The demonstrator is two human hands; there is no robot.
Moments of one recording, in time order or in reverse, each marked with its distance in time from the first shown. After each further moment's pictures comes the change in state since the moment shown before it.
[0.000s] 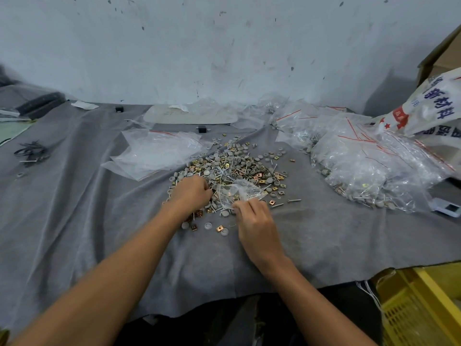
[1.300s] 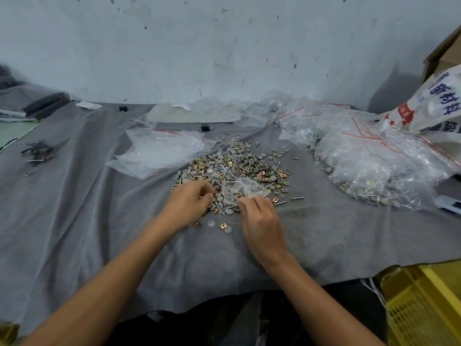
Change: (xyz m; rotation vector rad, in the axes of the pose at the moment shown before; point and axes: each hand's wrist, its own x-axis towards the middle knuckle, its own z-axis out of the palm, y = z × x) left_hand -0.044 -0.015 -0.005 -0.279 0.106 0.183; right_hand 0.001 -0.002 -0.004 0.023 0.022 0.018
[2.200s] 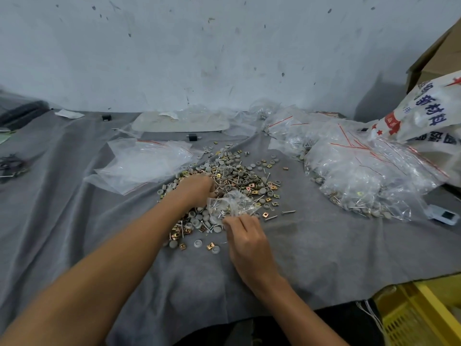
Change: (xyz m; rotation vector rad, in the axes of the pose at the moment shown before) left_hand 0.120 -0.004 0.036 0.476 -0.272 0.149; right_hand -0.001 0.005 0.005 0.021 -0.001 -0.058
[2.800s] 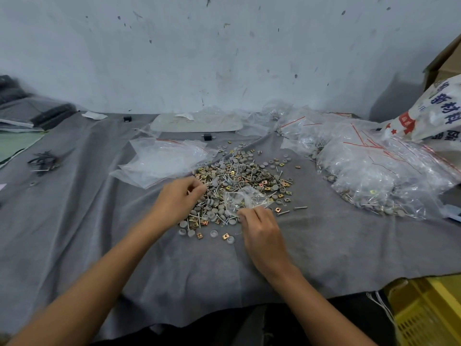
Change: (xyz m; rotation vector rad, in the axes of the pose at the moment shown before) left_hand -0.127 -0.012 -0.027 -0.545 0.365 -0.144; right_hand 0.002 -0.002 -0.002 -0.006 -0.011 0.023
